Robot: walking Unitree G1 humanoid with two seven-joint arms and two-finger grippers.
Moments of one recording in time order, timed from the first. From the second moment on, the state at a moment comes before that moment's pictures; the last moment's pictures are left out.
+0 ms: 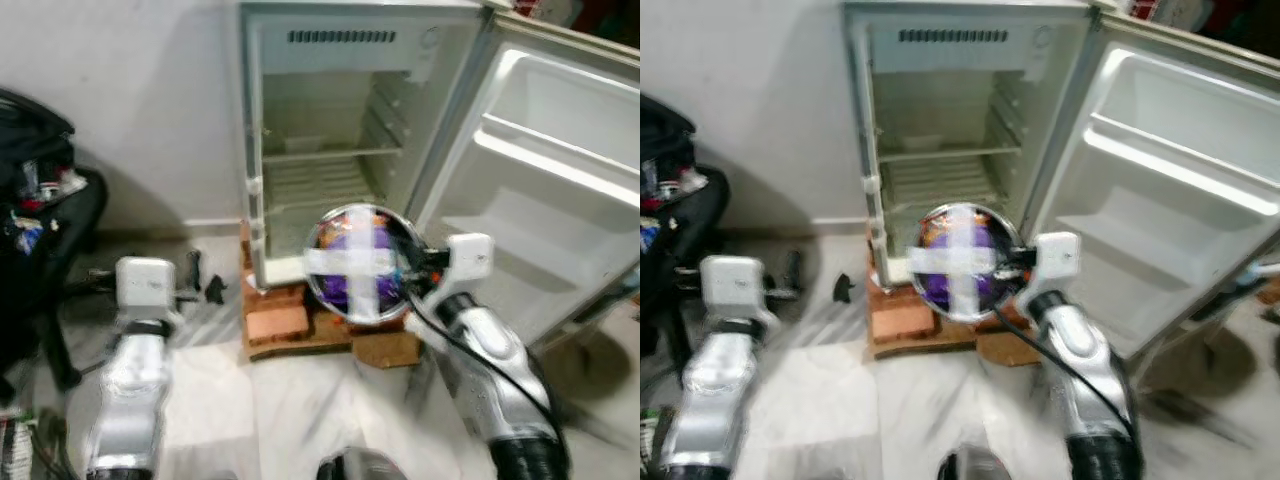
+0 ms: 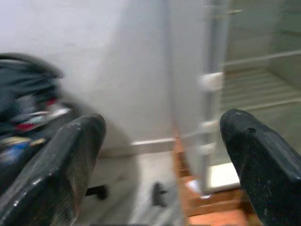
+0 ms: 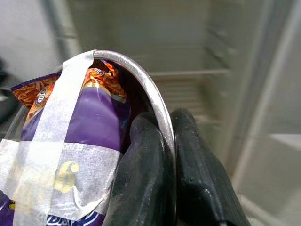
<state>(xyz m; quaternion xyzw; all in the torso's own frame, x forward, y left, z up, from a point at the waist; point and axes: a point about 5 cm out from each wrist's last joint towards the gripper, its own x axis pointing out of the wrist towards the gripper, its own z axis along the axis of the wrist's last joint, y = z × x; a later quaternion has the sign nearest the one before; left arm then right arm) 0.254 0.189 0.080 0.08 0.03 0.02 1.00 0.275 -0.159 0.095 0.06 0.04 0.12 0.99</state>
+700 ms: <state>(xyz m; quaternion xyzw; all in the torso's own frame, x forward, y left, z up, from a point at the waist) 0.266 0.188 0.074 0.10 0.06 -0.03 0.99 0.273 -0.166 0.092 0.11 0.02 0.03 0.99</state>
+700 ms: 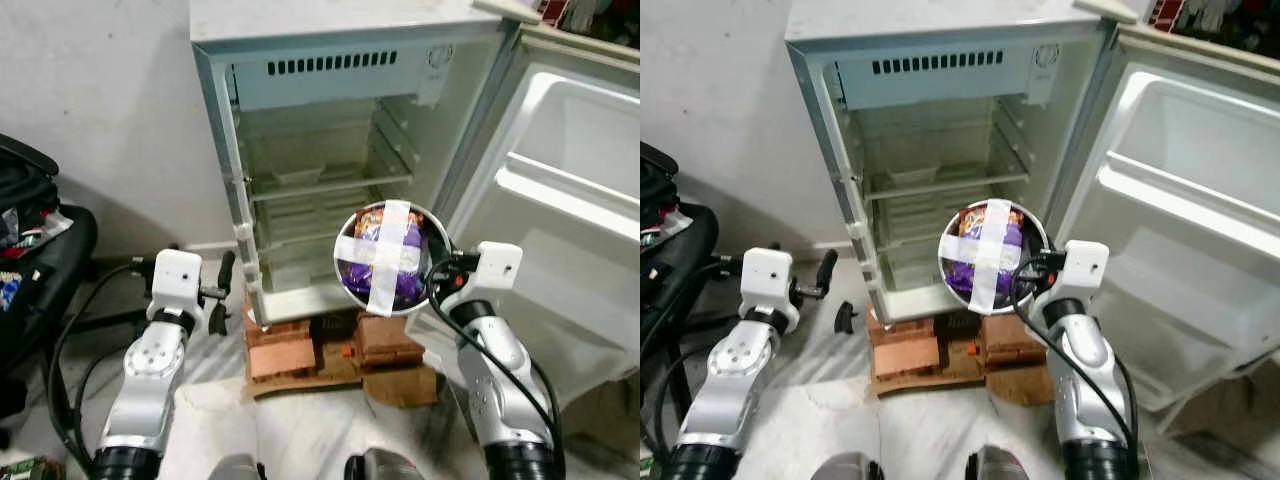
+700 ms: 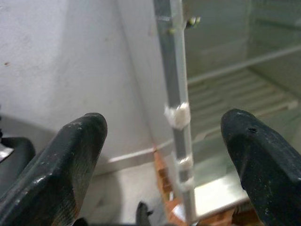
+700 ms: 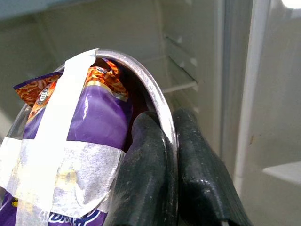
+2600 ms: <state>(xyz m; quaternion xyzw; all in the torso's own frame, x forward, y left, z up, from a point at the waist) 0.241 0.191 0.065 0.04 0.08 0.01 1.00 0.287 -0.172 0.100 0.06 0.02 0.05 1.00</state>
